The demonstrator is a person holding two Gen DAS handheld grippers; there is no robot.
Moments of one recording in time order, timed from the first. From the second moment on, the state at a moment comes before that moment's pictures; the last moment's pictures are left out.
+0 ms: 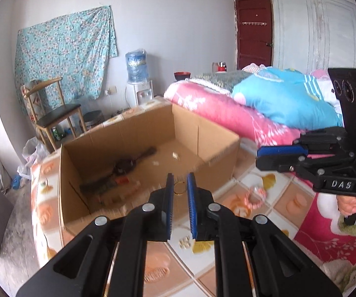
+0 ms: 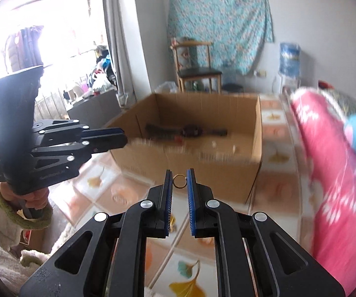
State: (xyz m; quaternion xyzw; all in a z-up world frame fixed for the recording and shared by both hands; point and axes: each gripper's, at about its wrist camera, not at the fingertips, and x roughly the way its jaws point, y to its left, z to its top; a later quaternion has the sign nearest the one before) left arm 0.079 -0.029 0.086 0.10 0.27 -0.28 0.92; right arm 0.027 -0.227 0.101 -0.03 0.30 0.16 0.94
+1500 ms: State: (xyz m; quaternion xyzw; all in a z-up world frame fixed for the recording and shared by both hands) left arm 0.257 -0.054 0.082 0.05 0.48 -0.29 0.83; right arm 0.200 -0.258 0.098 0.05 0.44 0.20 0.87
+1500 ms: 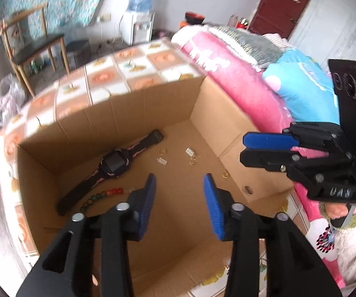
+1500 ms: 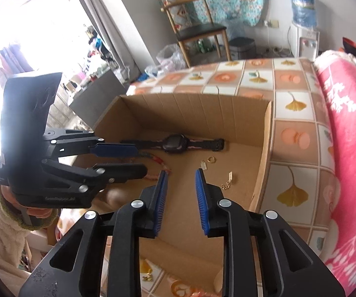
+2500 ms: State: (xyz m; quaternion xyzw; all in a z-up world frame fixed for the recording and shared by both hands) left arm 0.059 0.014 -0.039 0.07 0.46 -0.19 0.87; right arm 0.008 -0.211 -0.019 0.01 0.45 0.05 0.89
